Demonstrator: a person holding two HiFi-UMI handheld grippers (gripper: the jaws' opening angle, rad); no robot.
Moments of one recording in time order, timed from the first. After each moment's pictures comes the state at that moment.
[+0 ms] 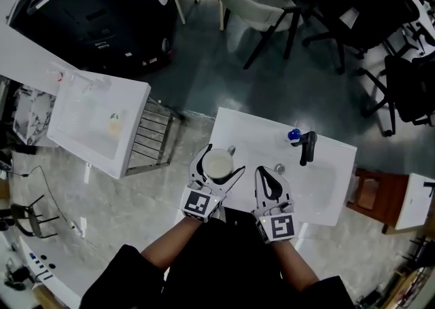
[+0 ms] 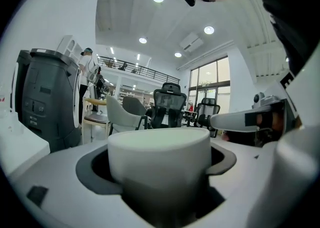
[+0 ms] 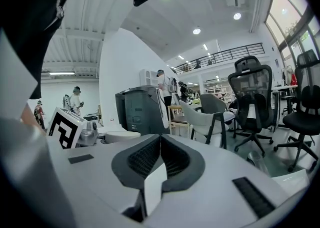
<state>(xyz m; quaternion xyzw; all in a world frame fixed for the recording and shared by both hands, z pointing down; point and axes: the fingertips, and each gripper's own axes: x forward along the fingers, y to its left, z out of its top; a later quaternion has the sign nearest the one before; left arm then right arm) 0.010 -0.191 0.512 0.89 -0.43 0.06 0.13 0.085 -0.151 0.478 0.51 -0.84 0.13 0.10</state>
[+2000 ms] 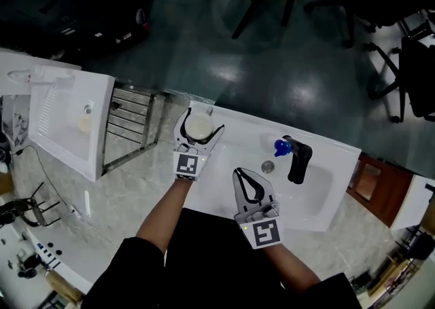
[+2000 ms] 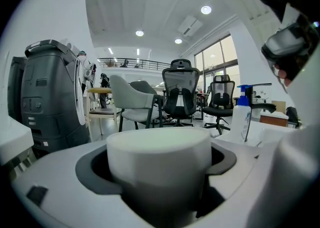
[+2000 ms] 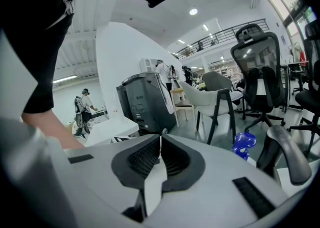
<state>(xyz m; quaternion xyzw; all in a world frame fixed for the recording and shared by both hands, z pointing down) 0.042 -0.338 0.701 0.86 -0.48 0.13 0.09 0.117 -0.221 0.561 0.46 -0.86 0.19 0.10</state>
